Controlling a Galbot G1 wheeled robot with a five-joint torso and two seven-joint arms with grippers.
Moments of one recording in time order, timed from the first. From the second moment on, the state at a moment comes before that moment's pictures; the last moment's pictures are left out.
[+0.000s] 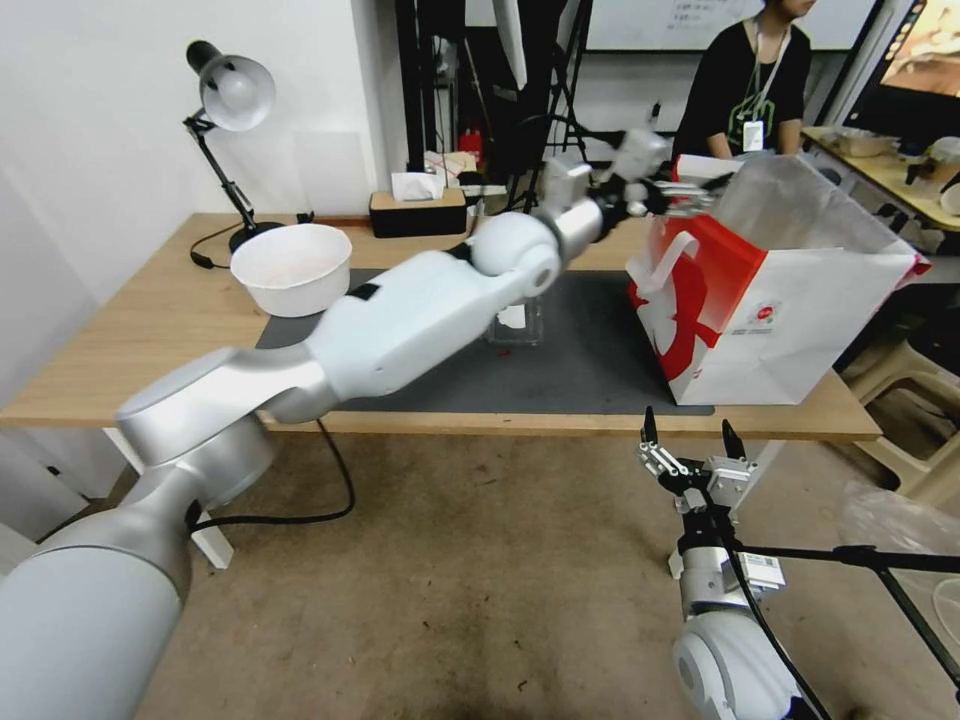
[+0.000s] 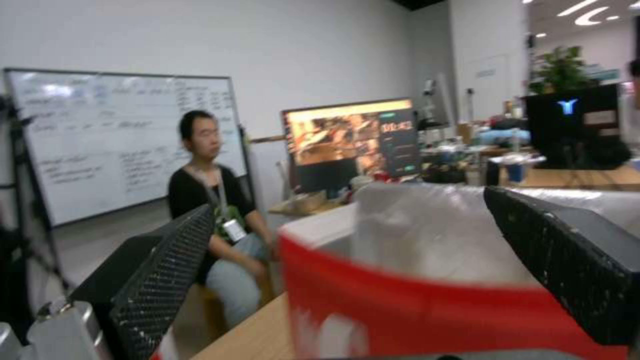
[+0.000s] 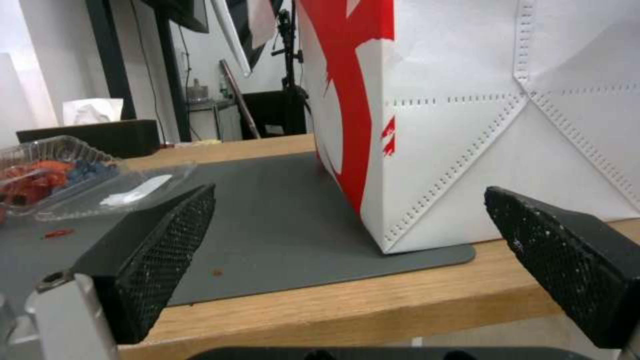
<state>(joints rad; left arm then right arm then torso) -0.09 -1.33 0.61 -1.24 -1.01 -0.07 0.09 -1.54 1.37 0.47 1.98 0.19 0.24 0.26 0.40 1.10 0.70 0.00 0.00</state>
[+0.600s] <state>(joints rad) 0.21 -1.07 0.39 -1.39 -0.98 -0.06 0.06 -1.53 1.37 0.46 1.98 0.19 0.23 0.26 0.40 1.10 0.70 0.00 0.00</state>
